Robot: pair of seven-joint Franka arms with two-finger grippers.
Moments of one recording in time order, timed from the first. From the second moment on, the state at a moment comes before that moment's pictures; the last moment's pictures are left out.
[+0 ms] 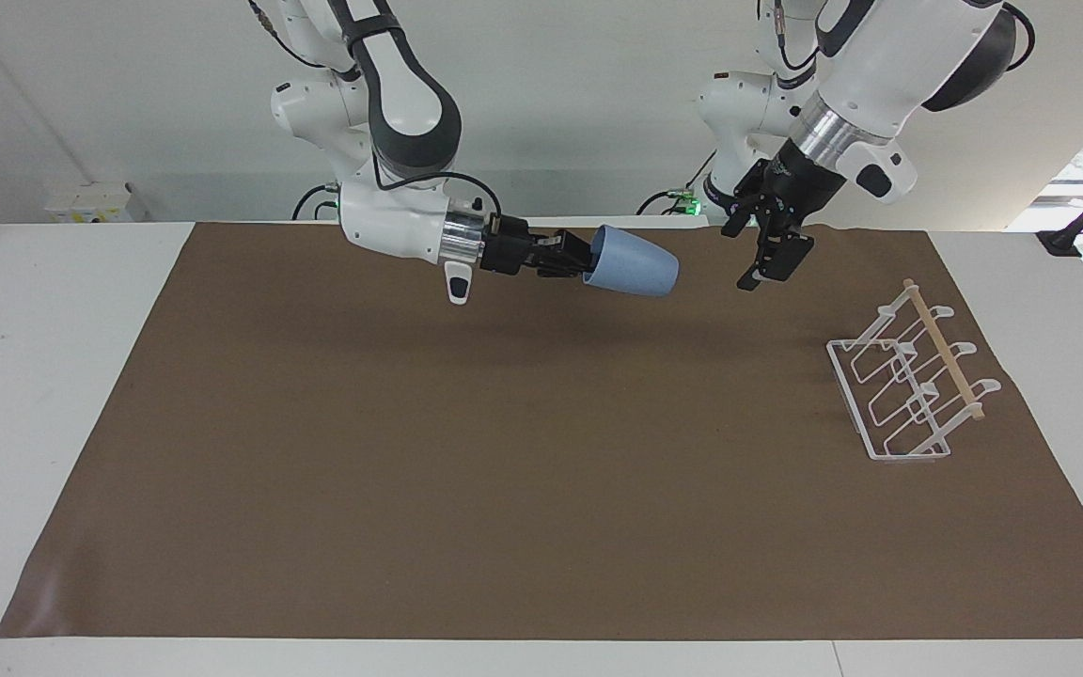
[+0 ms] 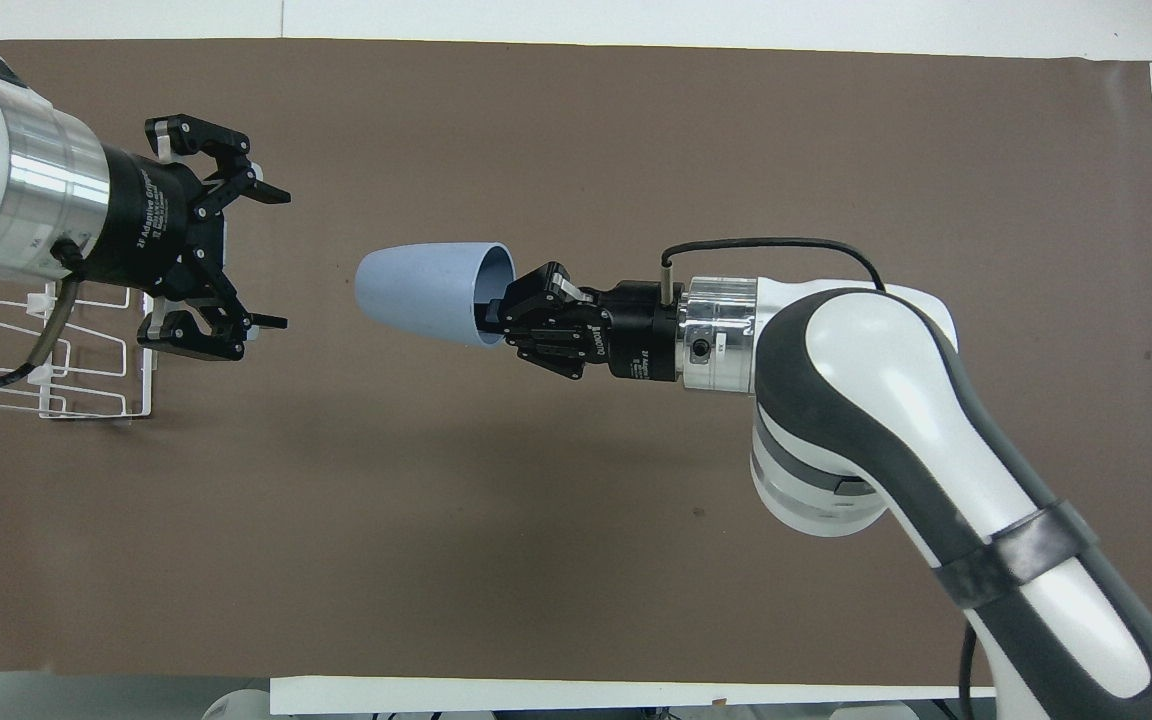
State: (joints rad) left arm -0.36 -0.02 -0.03 -1.61 -0.28 1.72 -1.80; right arm 0.47 0.06 0.04 -2.04 1.69 2.22 -0.06
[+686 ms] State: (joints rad) left arm -0.46 0.02 -0.03 -1.73 -0.28 1.79 -1.78; right arm 0.53 0.06 0.04 -2.05 1.72 2.30 -0.06
